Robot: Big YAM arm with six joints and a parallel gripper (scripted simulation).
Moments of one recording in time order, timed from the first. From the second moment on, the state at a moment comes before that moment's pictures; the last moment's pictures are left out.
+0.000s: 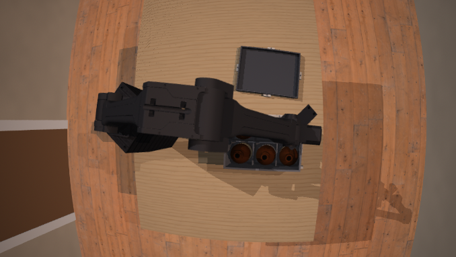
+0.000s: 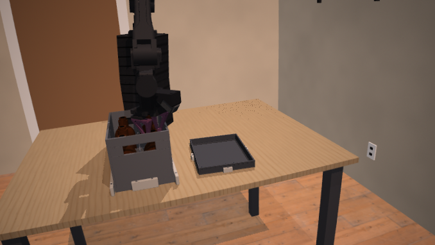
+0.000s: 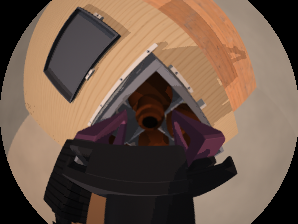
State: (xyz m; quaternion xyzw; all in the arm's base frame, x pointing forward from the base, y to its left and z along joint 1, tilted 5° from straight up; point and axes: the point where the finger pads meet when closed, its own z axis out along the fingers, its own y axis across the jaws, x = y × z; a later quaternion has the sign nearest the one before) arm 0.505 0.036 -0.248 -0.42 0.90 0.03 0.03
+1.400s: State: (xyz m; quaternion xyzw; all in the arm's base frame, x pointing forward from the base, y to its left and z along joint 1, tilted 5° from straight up) arm 0.505 0.035 -0.249 -0.42 0.90 0.02 0.03
